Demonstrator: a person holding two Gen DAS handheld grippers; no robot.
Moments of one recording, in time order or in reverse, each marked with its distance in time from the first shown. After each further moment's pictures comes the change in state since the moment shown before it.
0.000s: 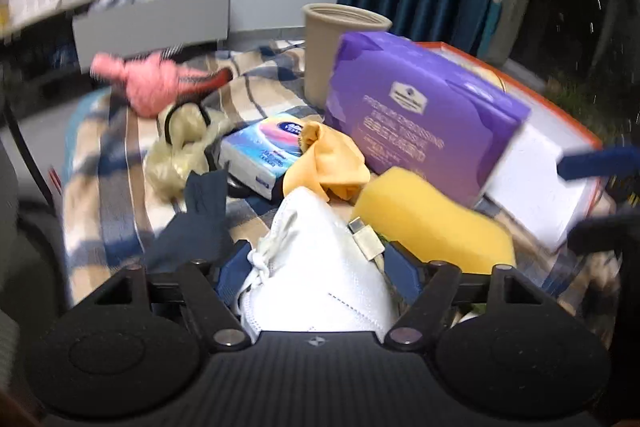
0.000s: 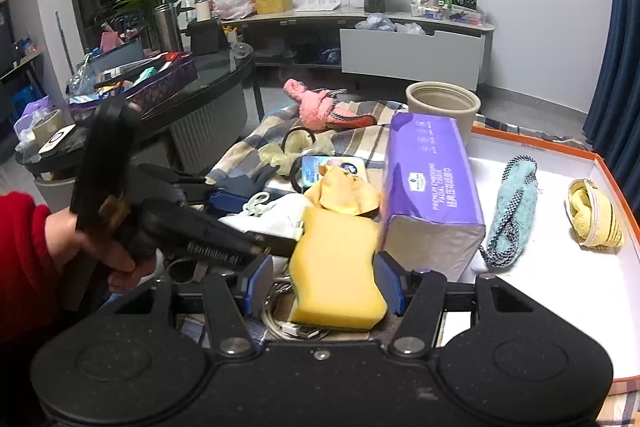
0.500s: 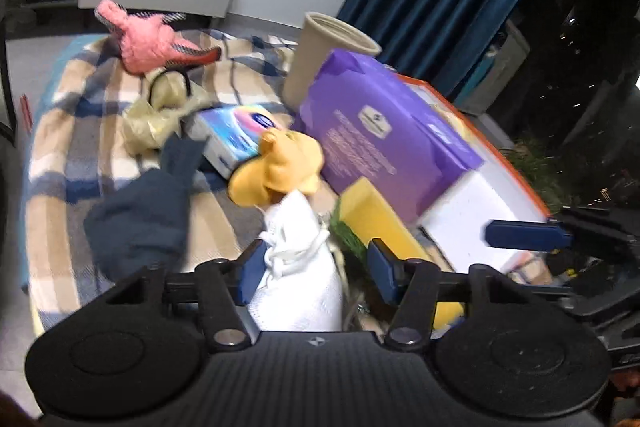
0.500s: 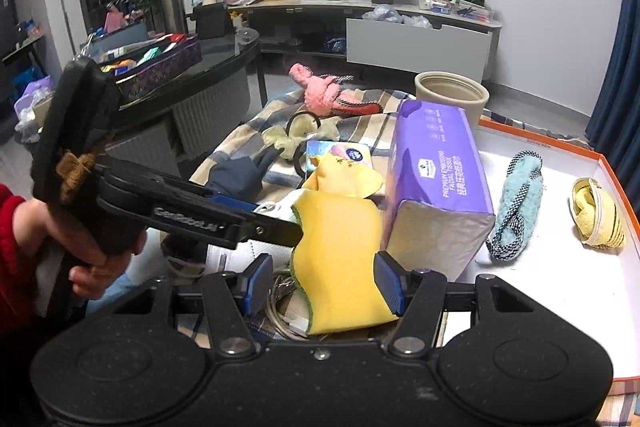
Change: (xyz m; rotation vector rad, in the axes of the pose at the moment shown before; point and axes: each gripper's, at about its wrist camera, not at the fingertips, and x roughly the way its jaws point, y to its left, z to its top) left arm -0.017 0.003 -0.003 -0.281 -0.011 -0.159; right arm 0.007 0.005 -0.007 -0.040 0.035 -0.010
